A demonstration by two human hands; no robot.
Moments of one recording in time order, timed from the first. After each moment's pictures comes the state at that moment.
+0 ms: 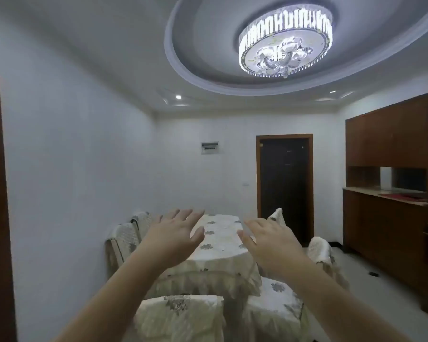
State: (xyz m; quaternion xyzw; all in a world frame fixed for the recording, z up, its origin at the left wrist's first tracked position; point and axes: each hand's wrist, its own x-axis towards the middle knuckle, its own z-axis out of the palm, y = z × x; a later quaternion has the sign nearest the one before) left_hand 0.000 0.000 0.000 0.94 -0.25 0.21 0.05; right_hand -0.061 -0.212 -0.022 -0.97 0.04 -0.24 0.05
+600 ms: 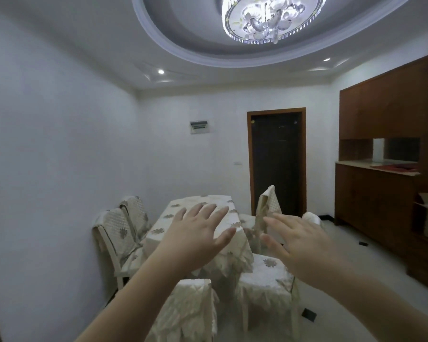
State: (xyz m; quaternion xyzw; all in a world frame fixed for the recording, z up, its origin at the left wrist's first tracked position) left_hand 0.021 -0.116 -0.037 0.92 -0.33 0.19 0.01; right_hand -0.069 -0.317 -0.063 -0.98 0.05 -0.20 0.07
